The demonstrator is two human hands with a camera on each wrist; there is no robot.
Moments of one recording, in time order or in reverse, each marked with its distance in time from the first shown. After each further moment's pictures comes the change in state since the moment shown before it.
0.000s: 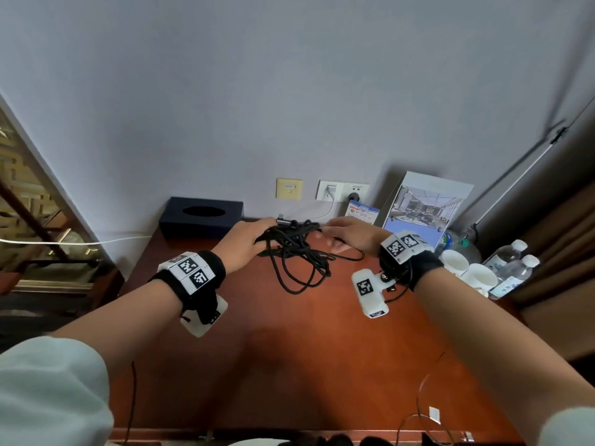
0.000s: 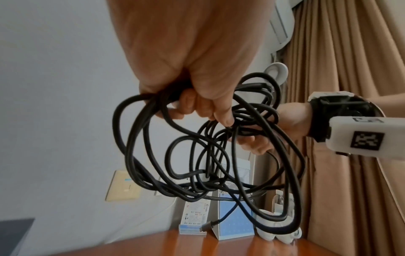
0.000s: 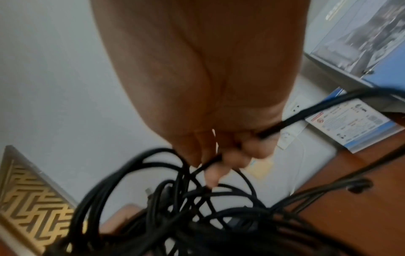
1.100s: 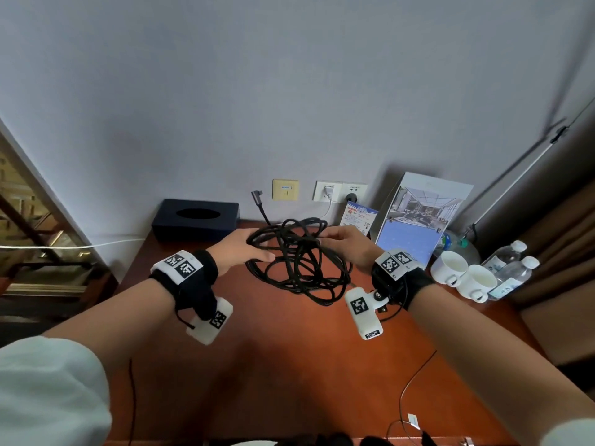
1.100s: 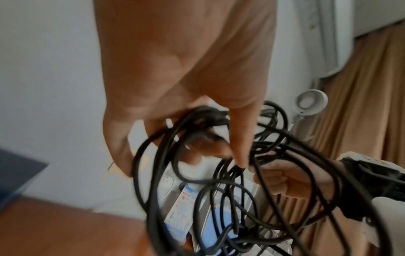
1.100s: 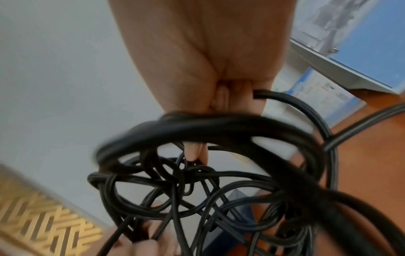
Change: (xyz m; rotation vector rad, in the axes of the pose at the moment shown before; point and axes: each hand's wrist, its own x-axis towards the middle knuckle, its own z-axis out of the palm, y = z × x) left_hand 0.012 0.005 -0.001 -0.502 -0.124 -0.505; right_hand 0.002 0.021 0.014 0.141 0.175 -0.165
